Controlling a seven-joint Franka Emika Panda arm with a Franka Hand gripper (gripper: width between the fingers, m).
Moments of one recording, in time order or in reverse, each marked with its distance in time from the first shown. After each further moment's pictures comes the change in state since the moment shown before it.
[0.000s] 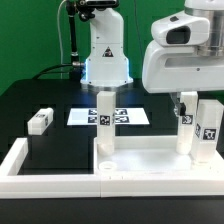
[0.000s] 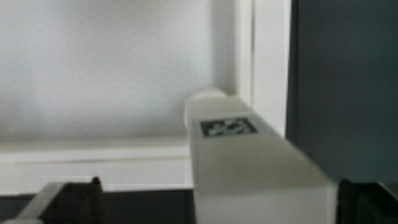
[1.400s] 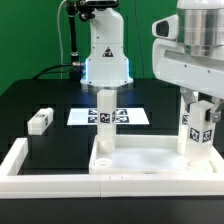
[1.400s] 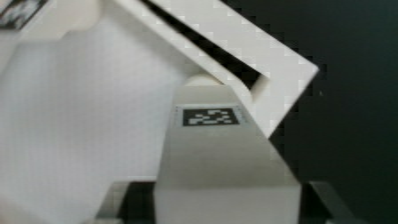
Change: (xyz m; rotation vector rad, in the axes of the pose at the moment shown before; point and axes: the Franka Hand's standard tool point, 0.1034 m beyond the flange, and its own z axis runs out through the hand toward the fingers) arm 0.005 0.009 0.002 0.098 0.055 1.198
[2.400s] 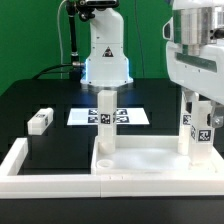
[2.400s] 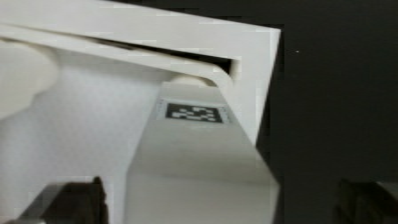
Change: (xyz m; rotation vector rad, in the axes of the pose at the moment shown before) arm -0.001 -0.003 0.003 0.067 0.025 0.141
